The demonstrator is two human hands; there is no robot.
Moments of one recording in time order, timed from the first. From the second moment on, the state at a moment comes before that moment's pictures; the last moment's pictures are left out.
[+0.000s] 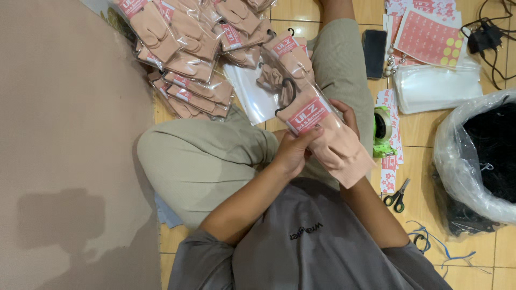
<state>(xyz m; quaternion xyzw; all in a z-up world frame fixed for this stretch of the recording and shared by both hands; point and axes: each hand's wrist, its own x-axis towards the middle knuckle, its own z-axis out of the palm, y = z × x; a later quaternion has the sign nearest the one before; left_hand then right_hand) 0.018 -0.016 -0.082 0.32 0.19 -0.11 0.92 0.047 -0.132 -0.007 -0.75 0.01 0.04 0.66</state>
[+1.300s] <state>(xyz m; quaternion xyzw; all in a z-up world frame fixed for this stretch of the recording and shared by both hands) 0.027 -0.018 -0.053 0.73 0.15 -0.15 0.65 0.033 -0.205 -0.079 -0.93 -0.21 -0.25 0.16</state>
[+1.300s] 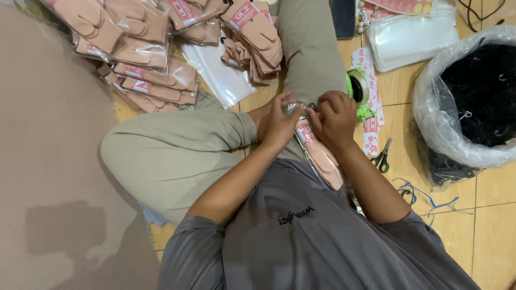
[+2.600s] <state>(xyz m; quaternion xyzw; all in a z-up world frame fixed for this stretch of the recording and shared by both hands) 0.040 -0.006 -0.082 0.81 0.03 -0.22 0.54 0.029 -0.193 -0.058 -0.90 -0.33 -0.28 0.10</state>
